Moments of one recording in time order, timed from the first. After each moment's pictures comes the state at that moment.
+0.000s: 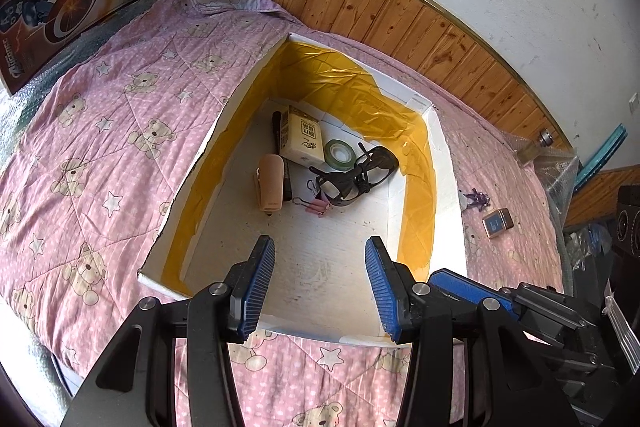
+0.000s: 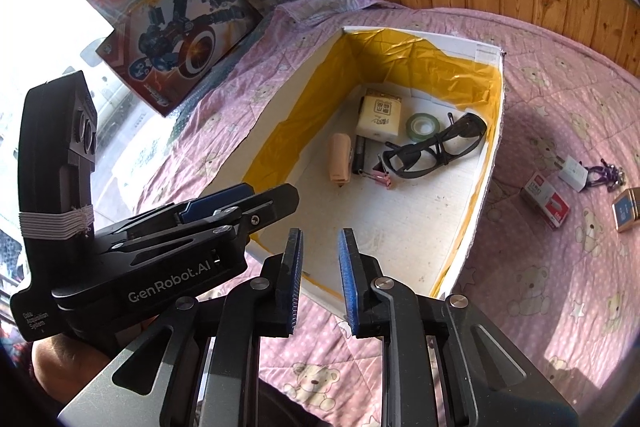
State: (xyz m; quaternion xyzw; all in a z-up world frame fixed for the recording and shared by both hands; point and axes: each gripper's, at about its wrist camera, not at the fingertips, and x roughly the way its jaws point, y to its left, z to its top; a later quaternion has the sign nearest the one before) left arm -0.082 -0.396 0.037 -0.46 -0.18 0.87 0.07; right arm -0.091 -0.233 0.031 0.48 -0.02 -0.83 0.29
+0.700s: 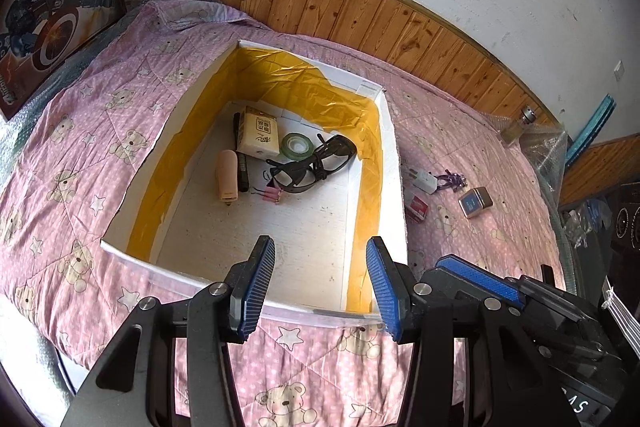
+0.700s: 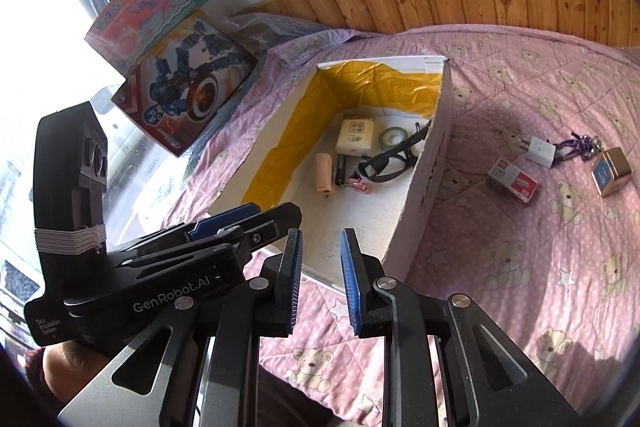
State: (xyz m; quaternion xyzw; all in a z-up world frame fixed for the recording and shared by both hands) left arm -0.055 -0.335 0.063 -0.45 -0.14 0.88 0.09; right arm -0.057 -0.156 0.050 0.44 -0.10 -0.85 0.28
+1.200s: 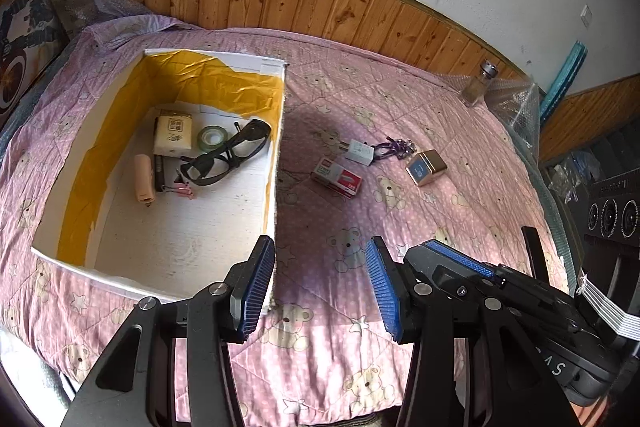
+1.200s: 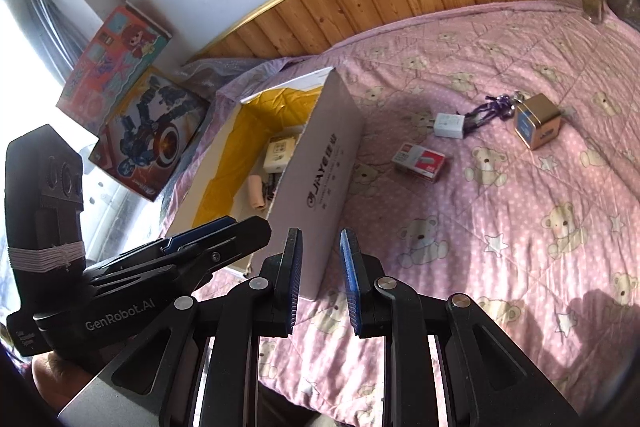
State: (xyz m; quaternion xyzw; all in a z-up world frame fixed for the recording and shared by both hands) left arm -0.057 -0.229 0.073 -0.47 -0.08 0.87 0.16; right arm -0.049 -0.039 0.029 0.43 -0.19 -0.86 0.21
